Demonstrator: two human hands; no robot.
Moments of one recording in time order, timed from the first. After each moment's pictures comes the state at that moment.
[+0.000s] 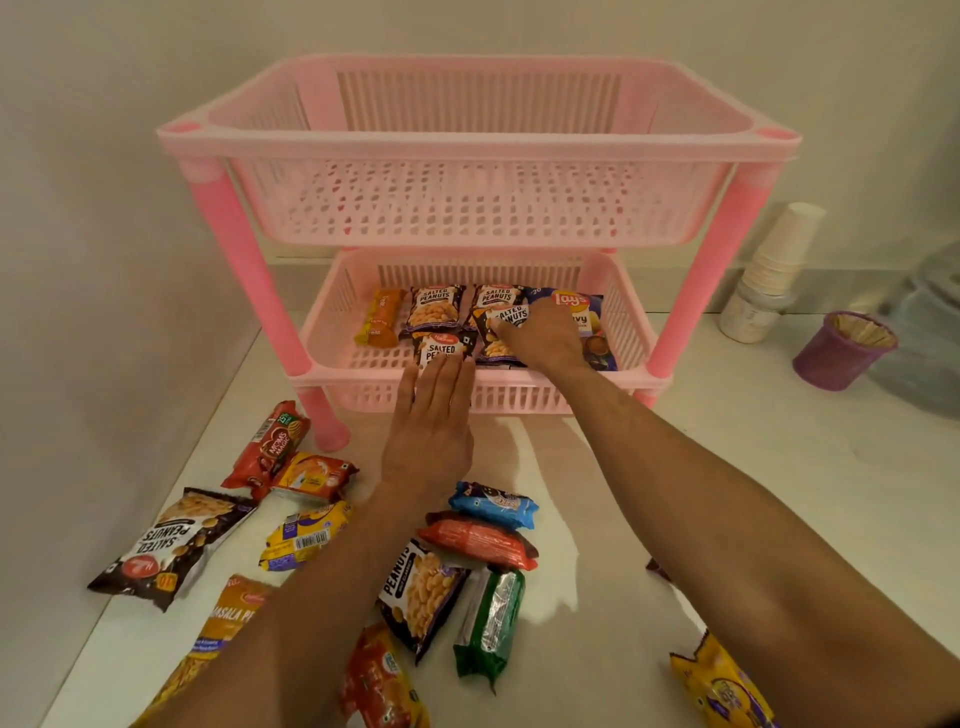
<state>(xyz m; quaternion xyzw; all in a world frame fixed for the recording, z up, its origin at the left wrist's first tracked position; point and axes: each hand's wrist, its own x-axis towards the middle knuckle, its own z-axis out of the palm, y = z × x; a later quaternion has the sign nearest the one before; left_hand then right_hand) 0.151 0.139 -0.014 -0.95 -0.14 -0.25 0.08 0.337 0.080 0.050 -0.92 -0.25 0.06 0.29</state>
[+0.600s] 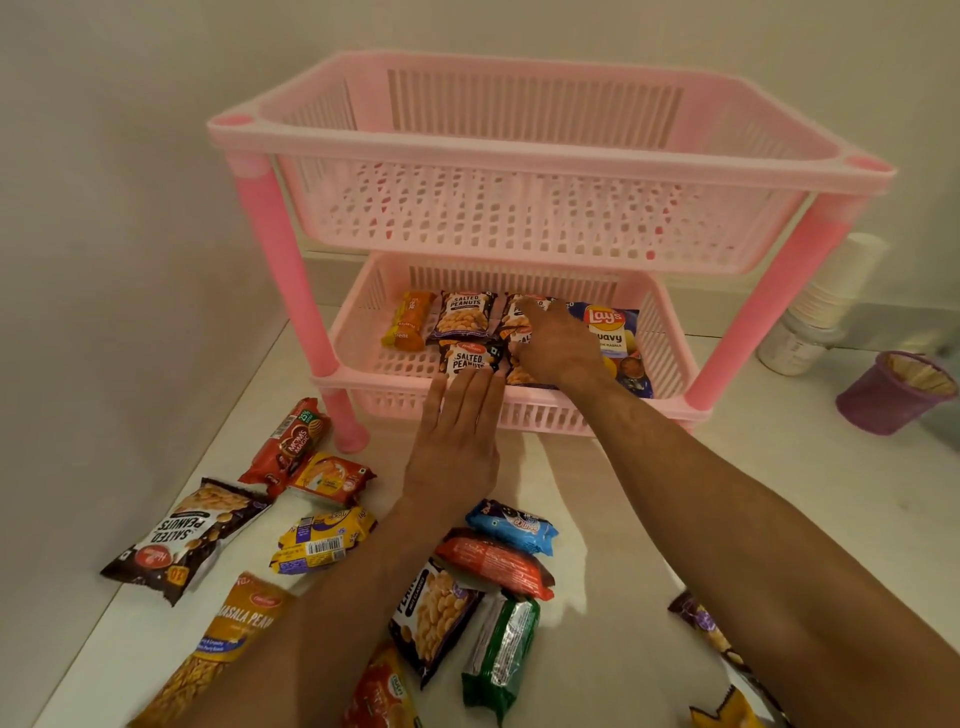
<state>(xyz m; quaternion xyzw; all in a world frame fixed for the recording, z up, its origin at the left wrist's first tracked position) 0.156 0.140 -0.020 -0.95 -0.15 -0.25 0.06 0.341 0.104 0.046 -0.92 -0.37 0.01 0.11</state>
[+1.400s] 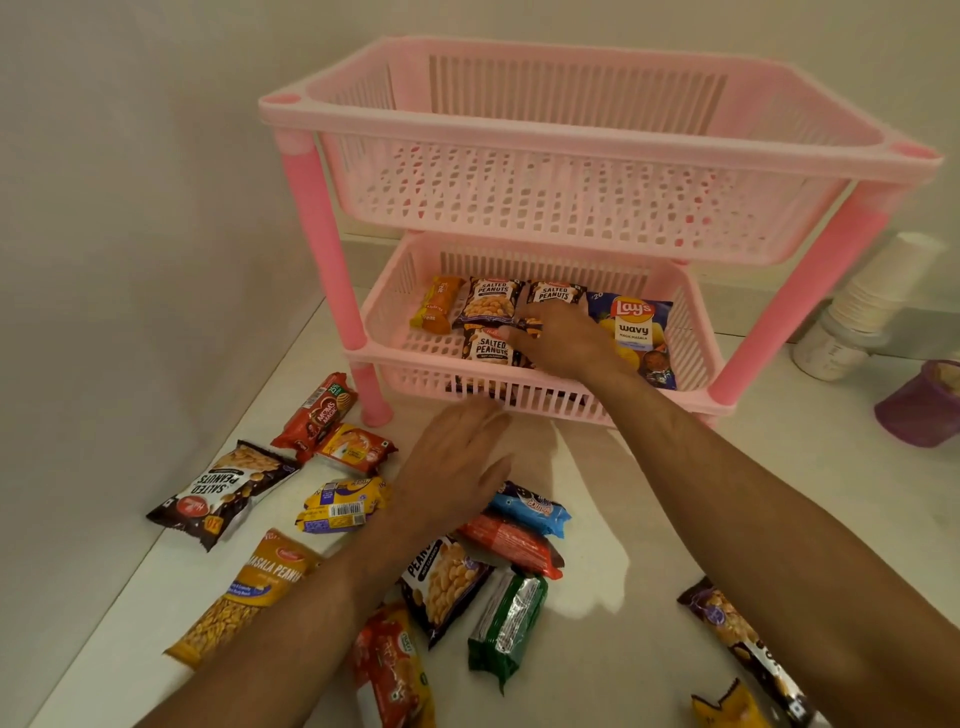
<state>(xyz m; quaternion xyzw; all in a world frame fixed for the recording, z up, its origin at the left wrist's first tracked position) 0.108 0.132 -0.016 -0.96 -0.09 -0.27 -0.08 0.320 0.098 0.062 -0.86 -0.47 0.09 0.16</state>
